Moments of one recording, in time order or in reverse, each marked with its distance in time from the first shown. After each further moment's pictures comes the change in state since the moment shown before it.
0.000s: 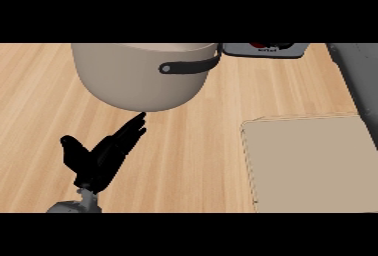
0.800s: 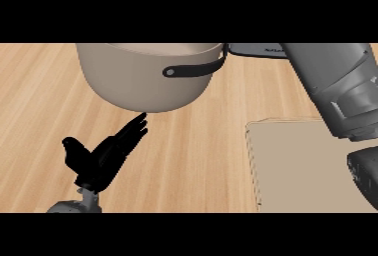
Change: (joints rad) left arm -0.002 0.003 -0.002 0.012 -0.006 -0.034 -0.016; right arm -0.299 0.185 -0.057 0.245 0.007 -0.092 0.074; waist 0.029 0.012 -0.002
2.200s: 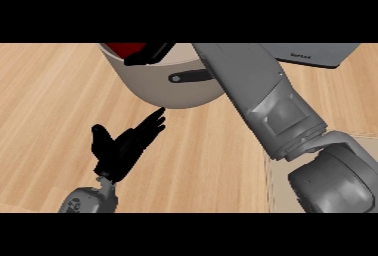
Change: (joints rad) left arm -0.096 -0.042 -0.048 0.062 -0.021 -0.019 0.045; right arm -0.077 0.216 -0.116 0.220 -0.158 -0.100 0.039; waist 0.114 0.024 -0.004
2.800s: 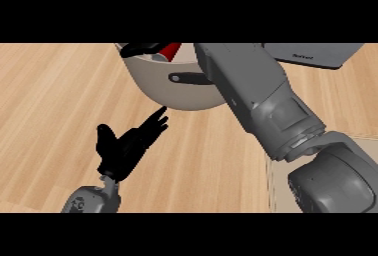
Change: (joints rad) left arm -0.011 -0.011 -0.010 0.008 -0.017 0.005 -0.001; right arm 0.009 0.001 -0.119 0.029 -0.128 -0.075 -0.028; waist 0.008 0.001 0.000
